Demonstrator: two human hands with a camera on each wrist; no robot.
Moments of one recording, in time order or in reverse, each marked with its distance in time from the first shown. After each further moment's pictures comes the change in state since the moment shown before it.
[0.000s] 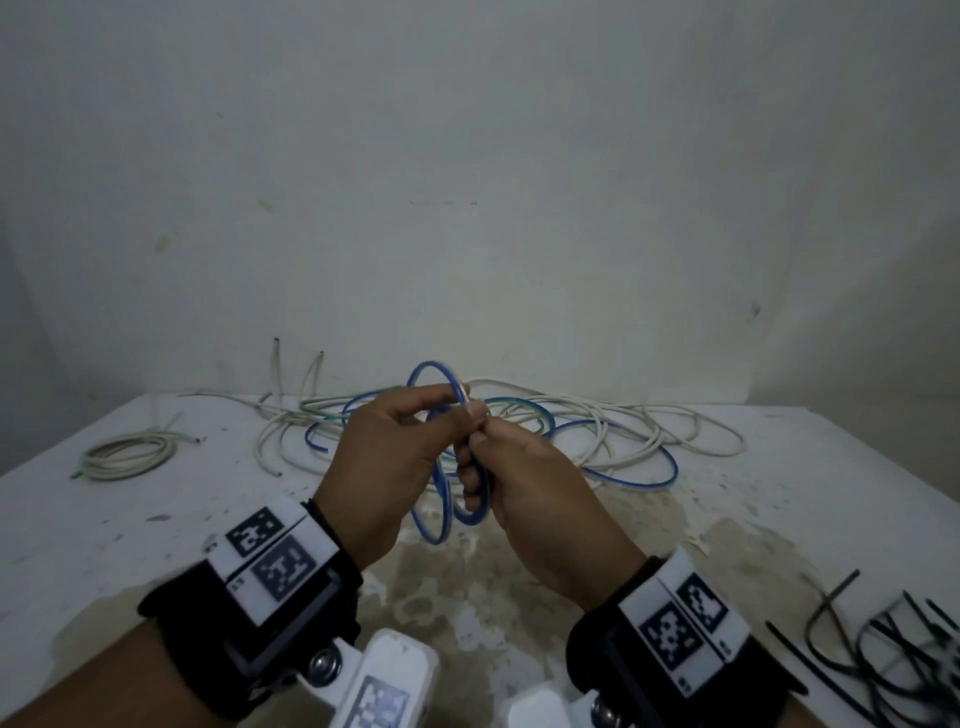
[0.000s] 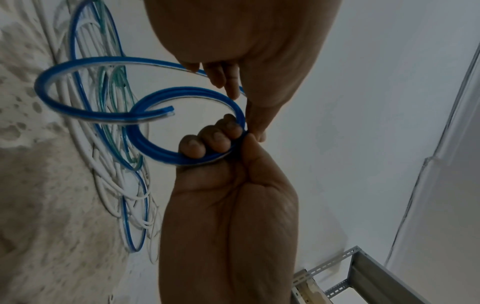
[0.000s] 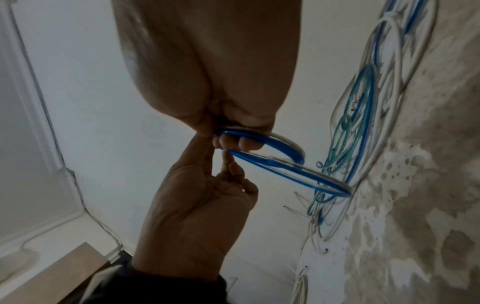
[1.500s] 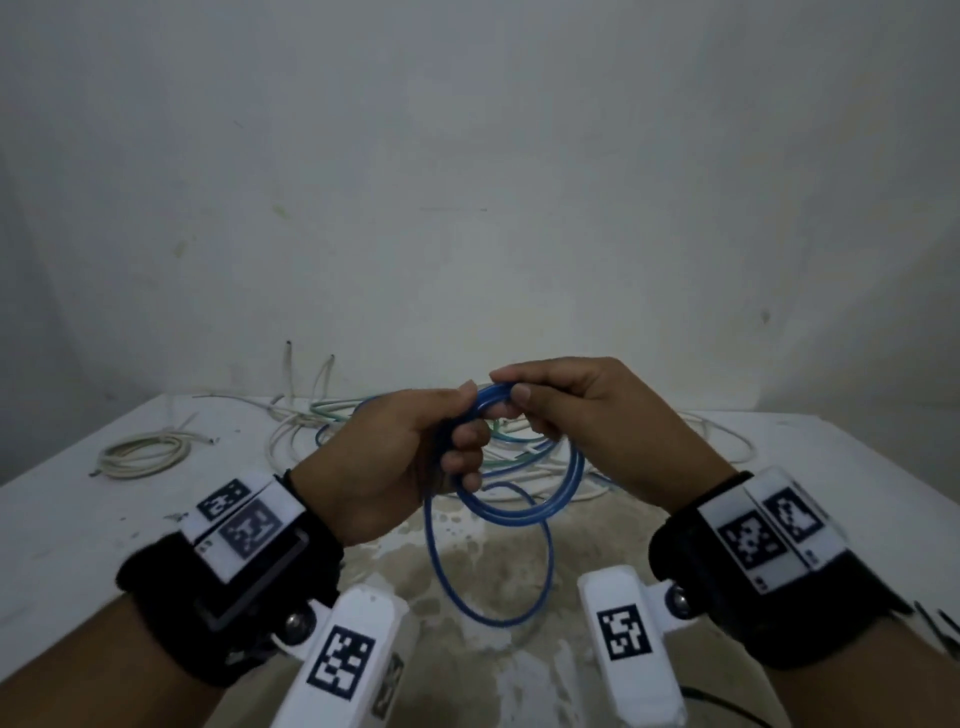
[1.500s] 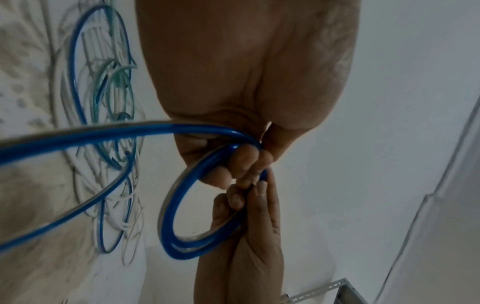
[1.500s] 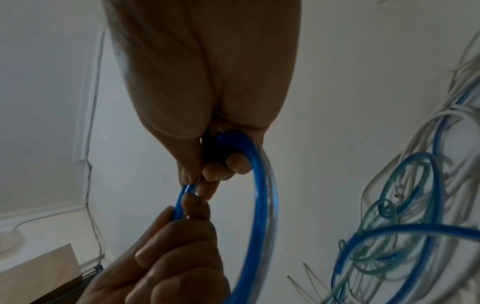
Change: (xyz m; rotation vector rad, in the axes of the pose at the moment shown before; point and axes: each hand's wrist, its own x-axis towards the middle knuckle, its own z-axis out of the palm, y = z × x) left_hand -0.006 0.034 -0.008 -0.302 -0.489 -0.326; right_hand 0.009 -0.051 -0.047 -0.500 -0.068 -0.271
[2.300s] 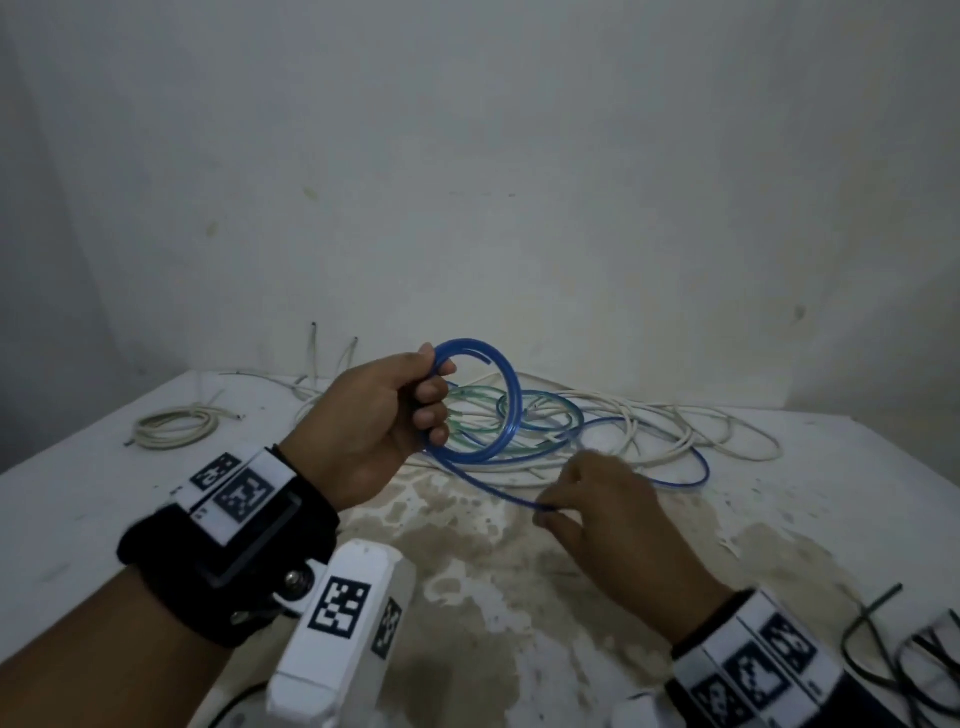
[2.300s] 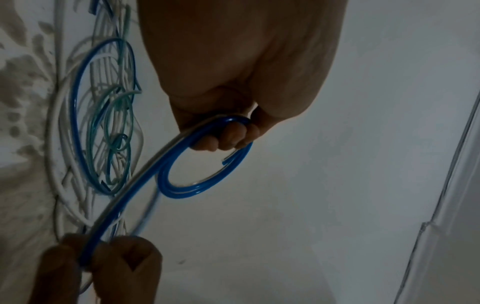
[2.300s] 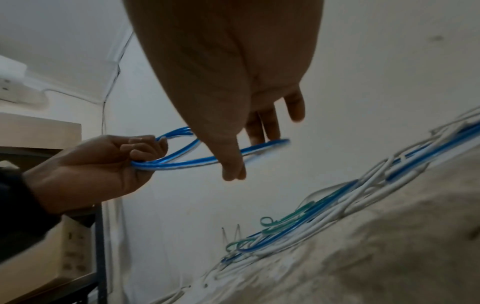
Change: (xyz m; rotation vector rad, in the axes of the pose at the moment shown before) left_hand -0.003 0.004 -0.028 -0.066 0.321 0.119; right_hand -0.044 0.069 0.037 -0.891 -0.027 -0.063
